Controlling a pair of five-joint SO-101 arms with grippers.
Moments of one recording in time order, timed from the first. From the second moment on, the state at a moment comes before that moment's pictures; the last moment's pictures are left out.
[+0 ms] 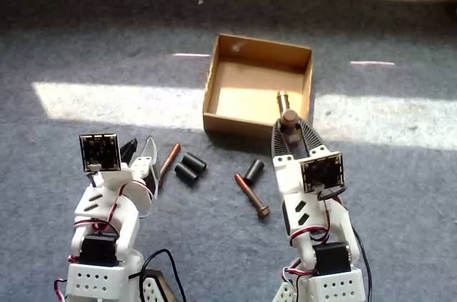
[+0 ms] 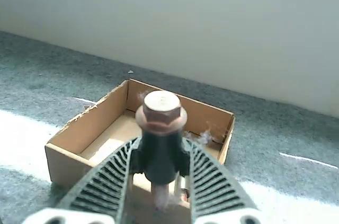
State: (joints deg) left arm -1.9 -102.8 96.0 44.3 13.4; right arm -12.5 -103.7 96.0 21.2 12.0
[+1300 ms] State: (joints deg) left arm -0.7 -102.8 96.0 48.7 13.4; right arm -13.4 -19.3 53.3 5.3 10.5
